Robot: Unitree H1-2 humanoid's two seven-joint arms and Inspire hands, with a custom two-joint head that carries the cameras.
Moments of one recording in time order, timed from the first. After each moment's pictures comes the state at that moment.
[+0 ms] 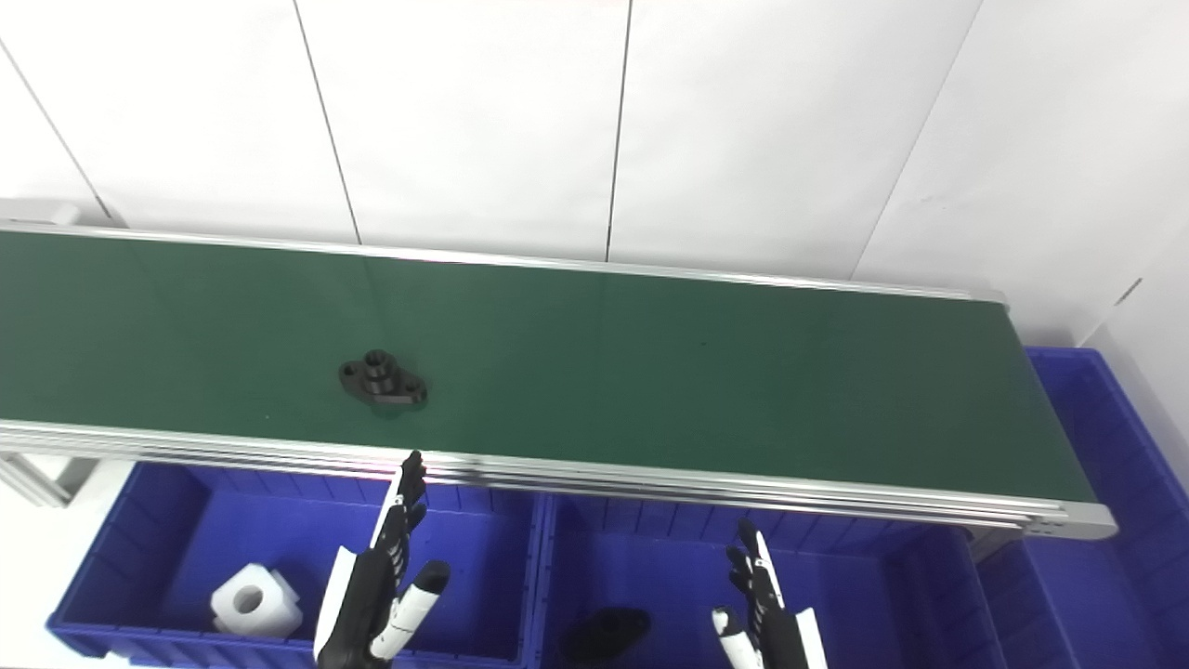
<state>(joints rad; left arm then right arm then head) 0.41 -0.15 -0.12 -0.02 0.29 -0.37 0.15 0.16 -0.11 0.16 0.27 -0.10 -0.41 0.03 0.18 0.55</state>
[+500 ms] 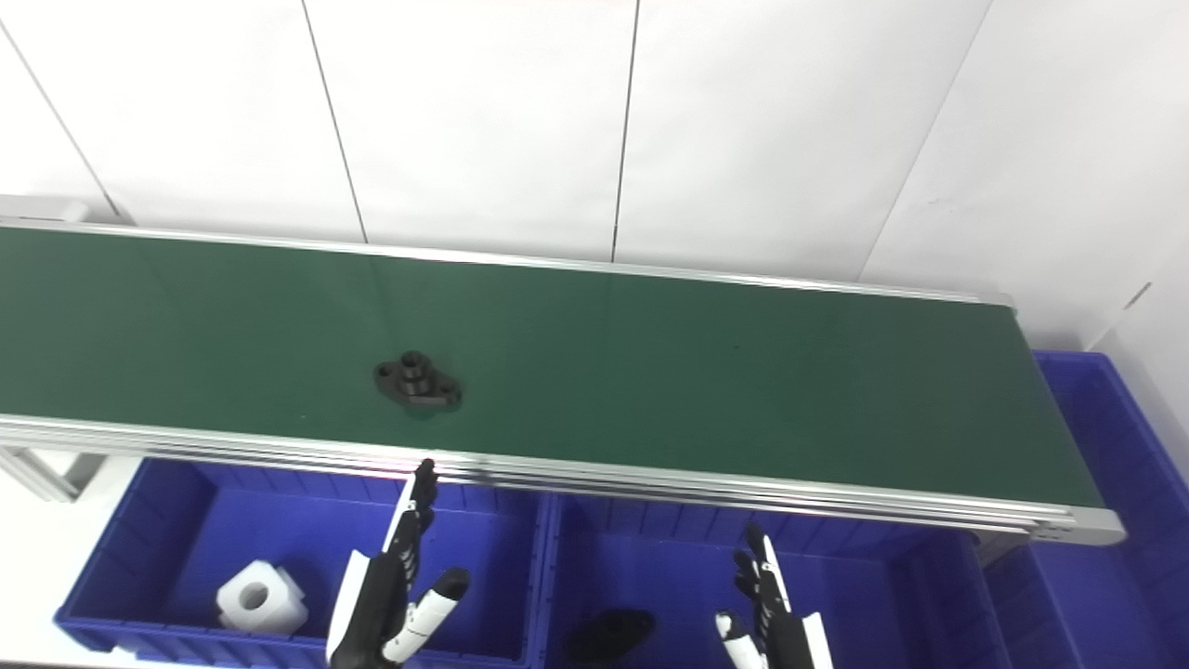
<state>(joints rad) 0.40 -0.15 -0.13 0.02 0.29 -0.38 0.15 0.15 -0.11 0.17 0.29 -0.09 -0.41 0.04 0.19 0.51</state>
